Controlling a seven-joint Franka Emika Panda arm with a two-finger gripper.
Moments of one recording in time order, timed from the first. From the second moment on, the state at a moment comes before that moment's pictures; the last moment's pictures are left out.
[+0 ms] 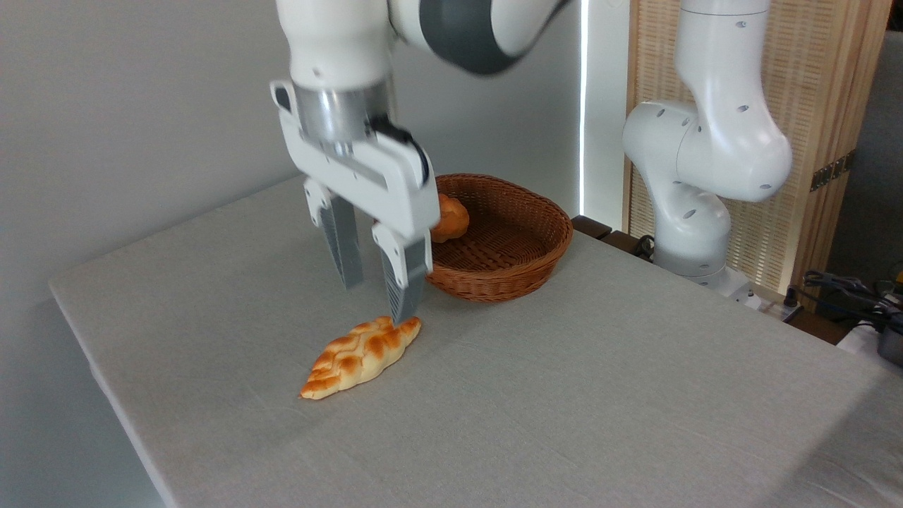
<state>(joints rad) -0.05 -0.09 0.02 -1.91 -0.10 1.86 0.74</state>
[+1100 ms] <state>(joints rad) -0.11 -0.03 -0.07 -2.11 -0.19 2.08 0.74</state>
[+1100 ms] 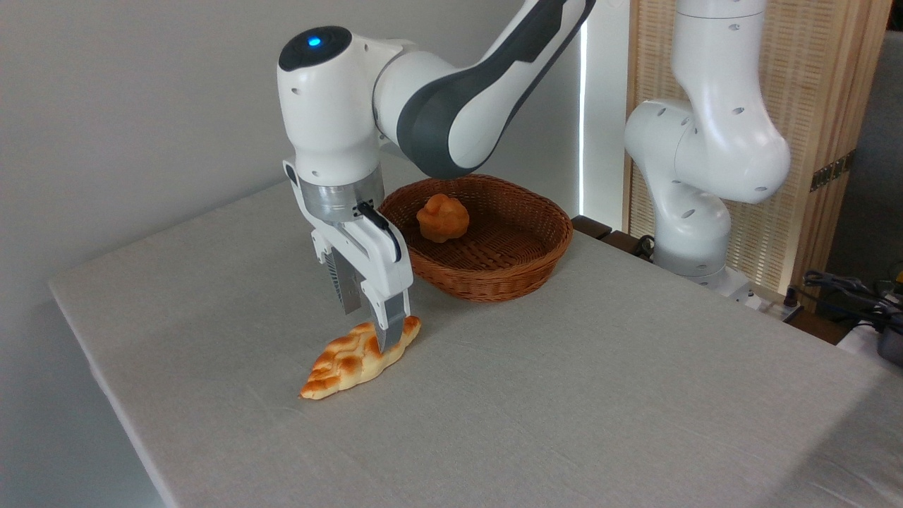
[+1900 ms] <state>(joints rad) -0.12 -0.02 -0.08 -2.17 -0.19 2.20 0.74</state>
